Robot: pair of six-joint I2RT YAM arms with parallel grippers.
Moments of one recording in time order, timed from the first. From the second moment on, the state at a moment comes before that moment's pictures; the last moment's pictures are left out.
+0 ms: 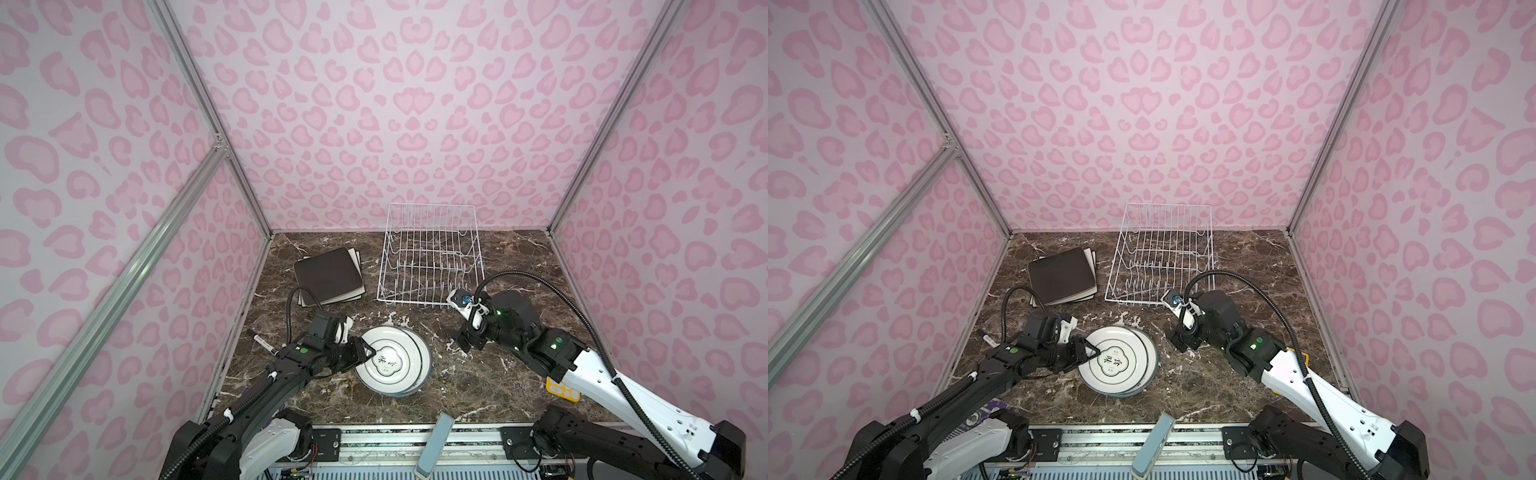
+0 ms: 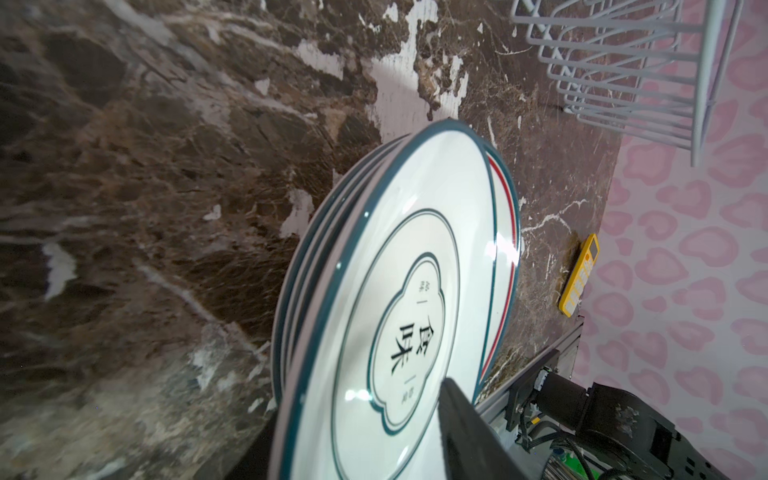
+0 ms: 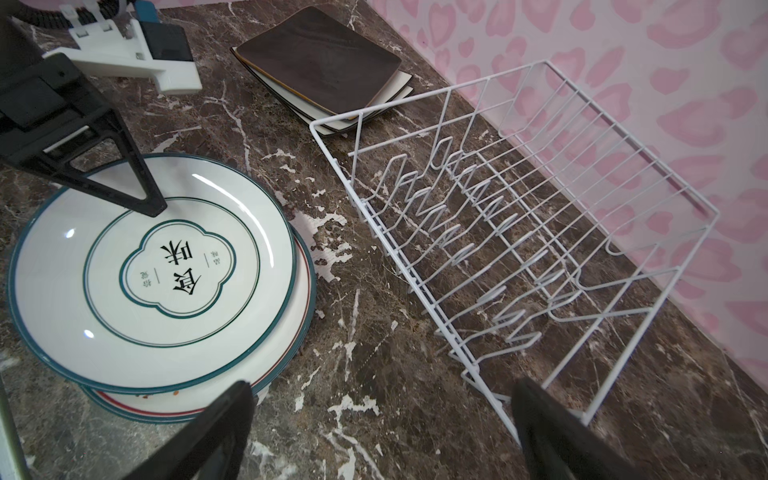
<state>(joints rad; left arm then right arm) -0.38 1.03 0.48 -0.44 0.47 -0.73 0.71 0.98 0.81 -0.43 -0.01 -0.28</state>
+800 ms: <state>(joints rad) -0.38 1.13 0.57 -0.51 0.43 -0.71 0.71 1.02 0.82 -0.40 0.02 -0.22</state>
